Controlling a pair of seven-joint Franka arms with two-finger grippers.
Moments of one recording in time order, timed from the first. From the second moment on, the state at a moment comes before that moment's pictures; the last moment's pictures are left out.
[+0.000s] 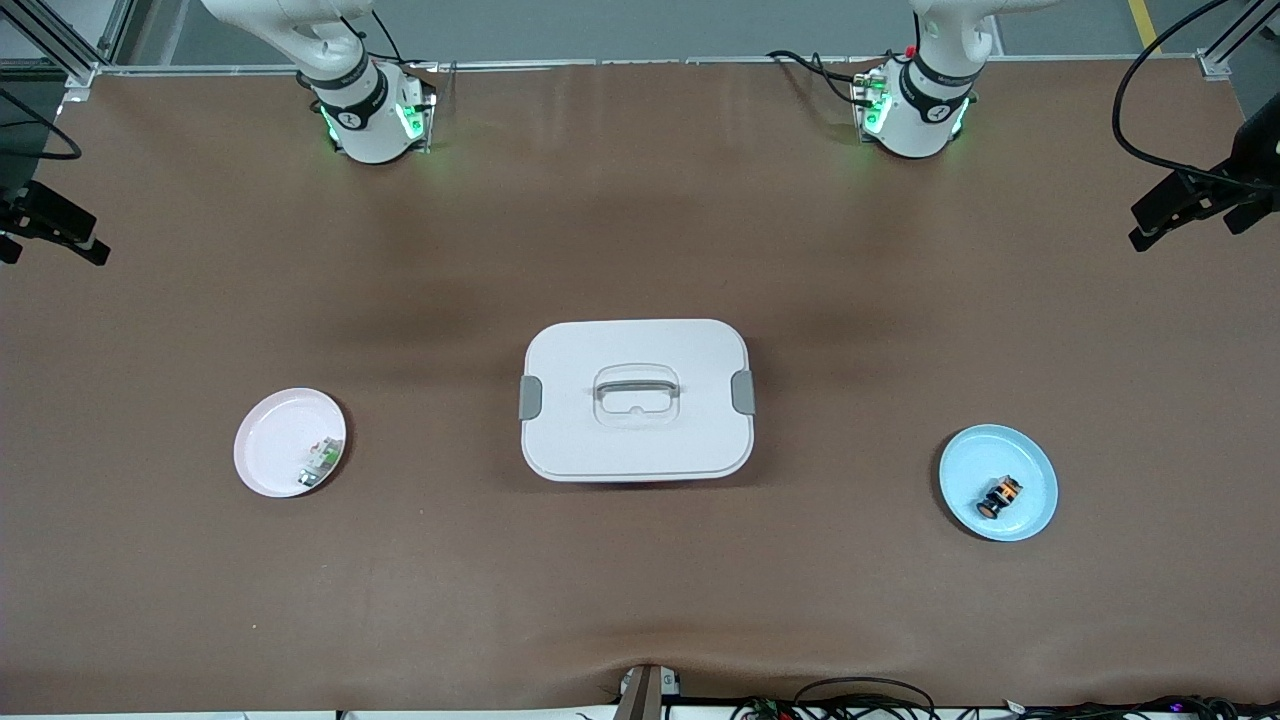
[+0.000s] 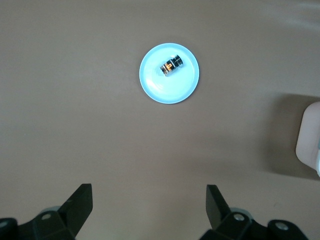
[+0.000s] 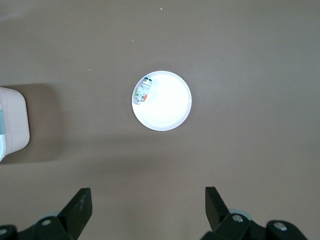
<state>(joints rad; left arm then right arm) 0.09 -0.11 -0.12 -1.63 0.05 1.57 -0.18 0.06 -0.08 -0.18 -1.63 0.02 1.60 -0.06</state>
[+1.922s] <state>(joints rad) 0.08 -0.13 -0.15 -1.61 0.00 1.51 -0.10 0.06 -0.07 -0.18 -1.63 0.02 1.60 -0.06</state>
